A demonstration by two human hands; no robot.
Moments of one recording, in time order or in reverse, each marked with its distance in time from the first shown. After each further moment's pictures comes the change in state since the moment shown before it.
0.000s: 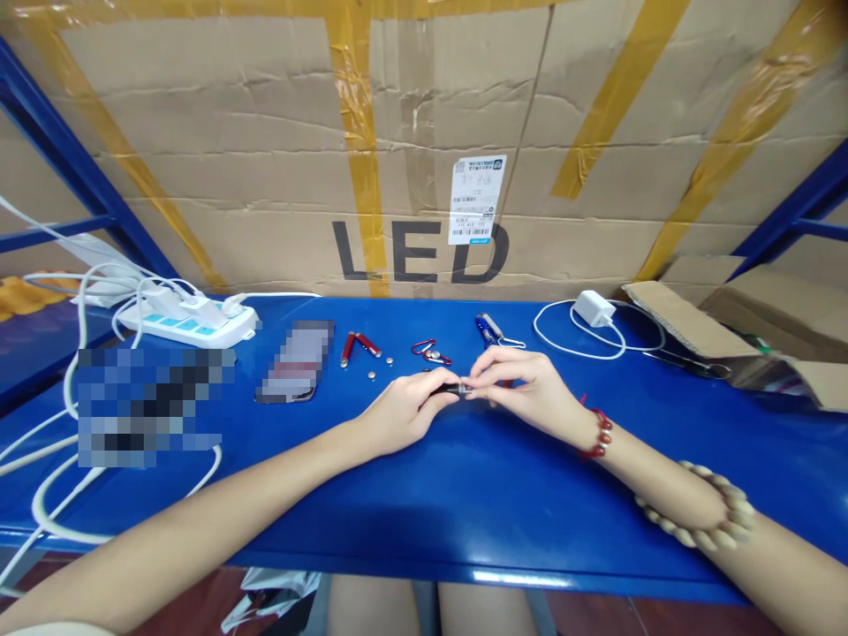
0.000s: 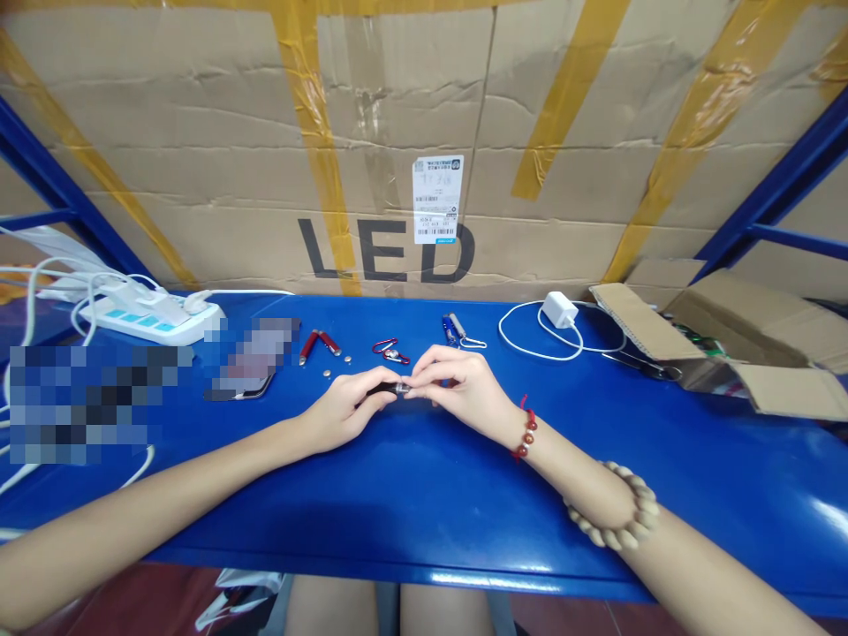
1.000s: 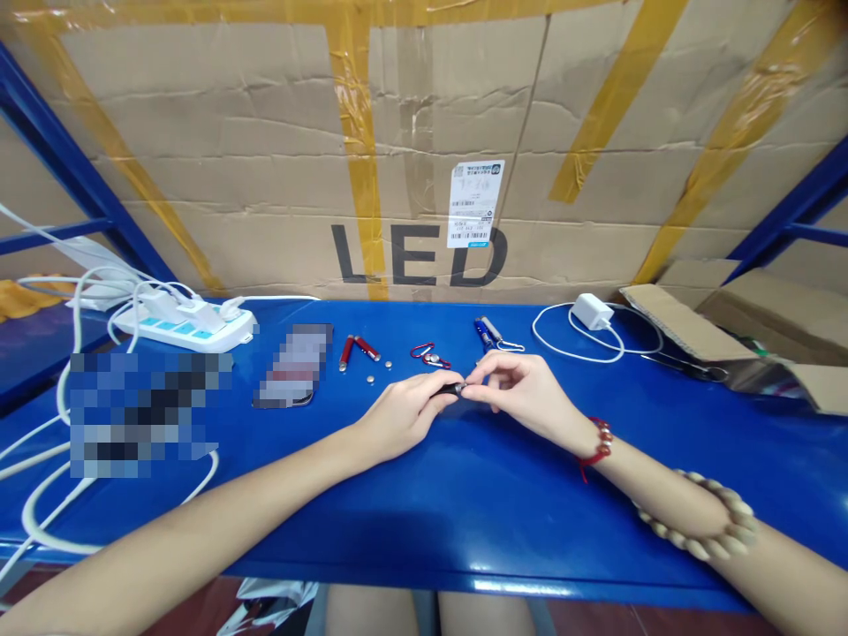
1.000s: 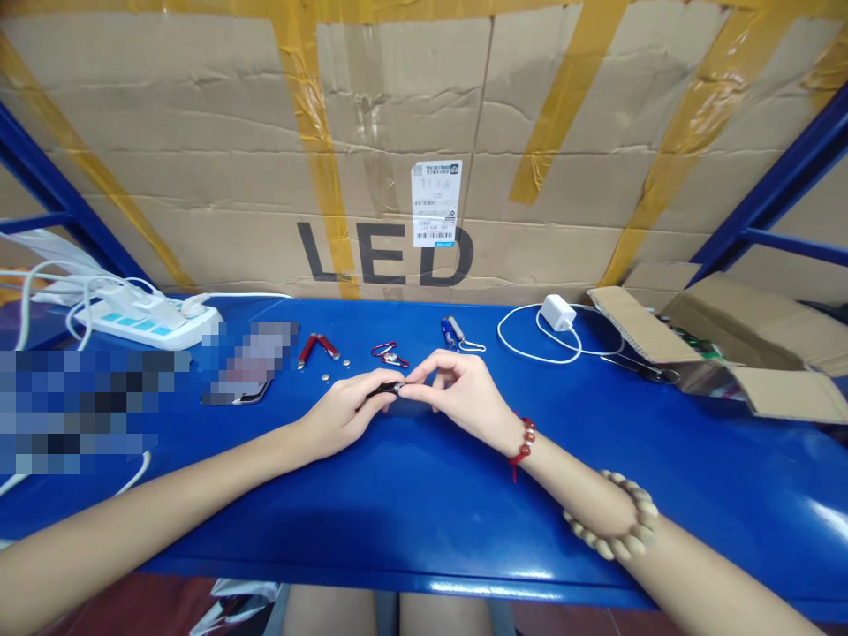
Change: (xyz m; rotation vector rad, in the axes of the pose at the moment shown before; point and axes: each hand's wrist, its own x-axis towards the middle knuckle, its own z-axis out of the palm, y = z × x) left_hand -0.001 0.001 0.000 0.049 -0.008 -0.053; right_hand -0.002 0.000 0.007 0.145 0.087 0.329
